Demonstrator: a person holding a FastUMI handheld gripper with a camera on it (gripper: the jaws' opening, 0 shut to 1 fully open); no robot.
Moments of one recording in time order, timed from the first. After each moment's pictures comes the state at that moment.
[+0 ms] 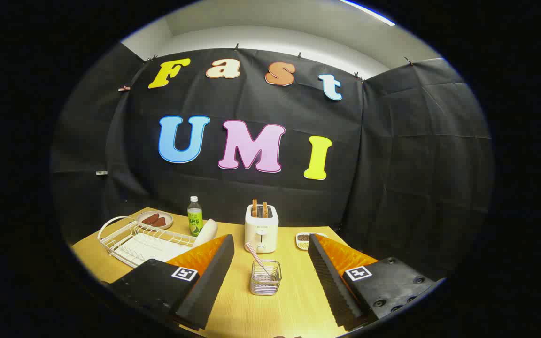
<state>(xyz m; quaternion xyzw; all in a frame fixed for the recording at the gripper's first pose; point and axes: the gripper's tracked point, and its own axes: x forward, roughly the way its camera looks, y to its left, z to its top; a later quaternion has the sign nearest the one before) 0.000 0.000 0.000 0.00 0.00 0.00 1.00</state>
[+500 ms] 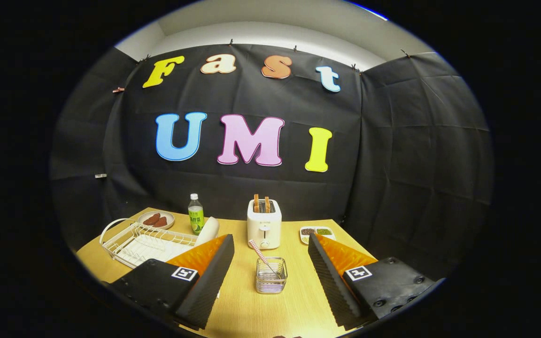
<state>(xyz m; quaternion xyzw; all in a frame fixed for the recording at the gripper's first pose) 0.014 0.003 -0.008 0.02 0.02 0.00 1.00</state>
